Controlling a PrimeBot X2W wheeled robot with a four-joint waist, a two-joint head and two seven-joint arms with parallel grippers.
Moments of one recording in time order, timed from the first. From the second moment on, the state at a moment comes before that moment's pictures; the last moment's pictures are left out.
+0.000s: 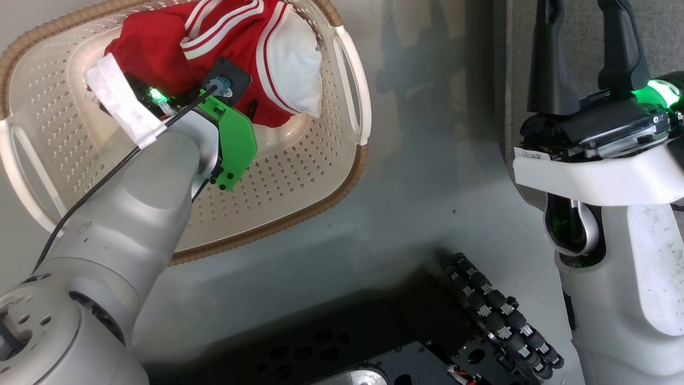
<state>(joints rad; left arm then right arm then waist) -1.20 0.13 -1.24 1.24 -0.68 -0.12 -0.04 -0.52 -0.05 0.11 -0.16 0.28 0.13 -0.26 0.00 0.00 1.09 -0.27</state>
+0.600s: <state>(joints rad) -1.20 0.10 -1.22 1.26 -0.73 -0.12 -0.15 -0.51 -0.05 0.08 -0.18 0.26 0.13 -0.26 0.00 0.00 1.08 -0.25</state>
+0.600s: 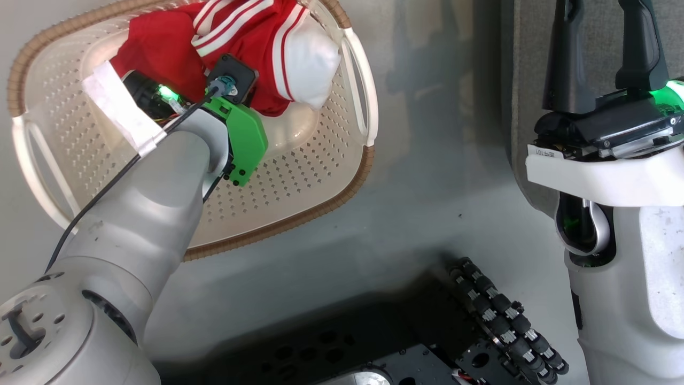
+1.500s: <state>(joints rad) -0.76 0.31 -0.82 0.39 -0.49 0.01 -0.26 -0.38 -0.05 0.02 -0.11 0.13 0.13 -0.25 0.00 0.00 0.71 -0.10</state>
